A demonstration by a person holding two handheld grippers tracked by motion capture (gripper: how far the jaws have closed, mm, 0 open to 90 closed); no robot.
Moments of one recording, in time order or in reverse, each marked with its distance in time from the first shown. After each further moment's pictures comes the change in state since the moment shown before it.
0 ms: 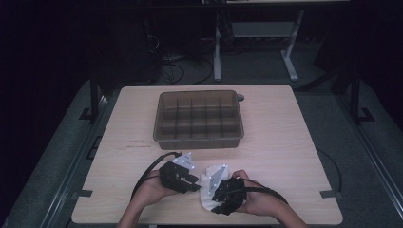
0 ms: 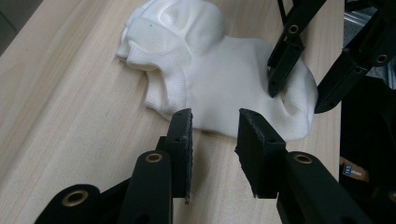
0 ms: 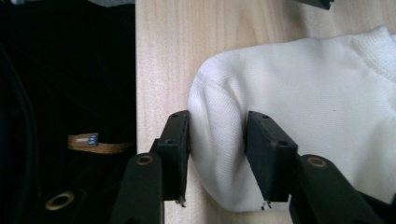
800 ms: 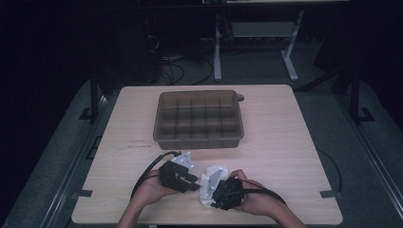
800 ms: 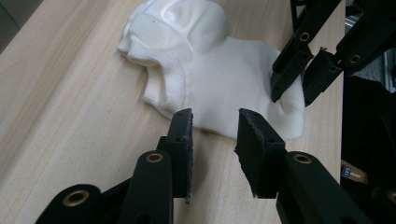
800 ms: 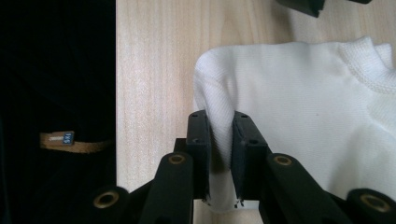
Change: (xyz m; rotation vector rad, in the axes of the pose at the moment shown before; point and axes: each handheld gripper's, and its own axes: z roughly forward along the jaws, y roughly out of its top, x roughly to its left) left arm 0.003 -0.002 0.000 -0.008 -0.007 -0.016; right arm 0.002 0.005 0.002 0.029 -0.076 -0.029
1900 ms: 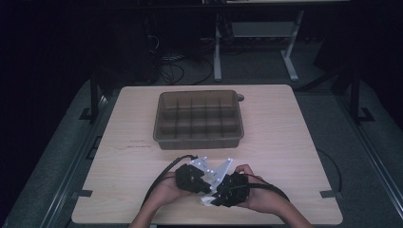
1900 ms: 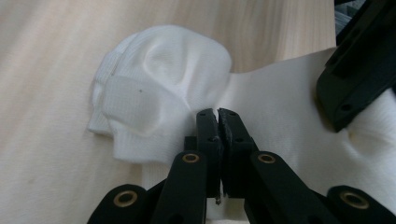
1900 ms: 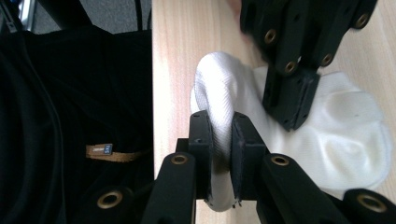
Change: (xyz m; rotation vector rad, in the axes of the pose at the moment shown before) left arm -0.005 0.018 0.043 0.040 -0.102 0.036; right arm -0.001 0.005 -0.034 -0.091 0.064 0.032
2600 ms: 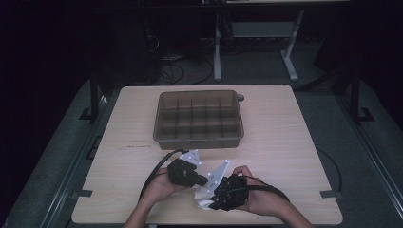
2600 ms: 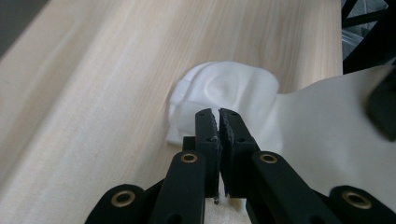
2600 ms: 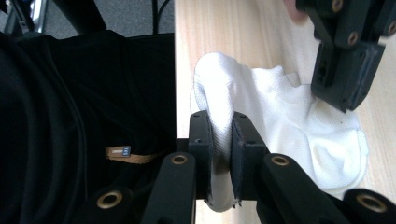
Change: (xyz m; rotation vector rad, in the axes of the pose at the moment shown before) left arm 0.007 -0.005 -0.025 -0.068 0.069 -0.035; right arm 0.014 0.012 -0.008 0.007 0.021 -0.015
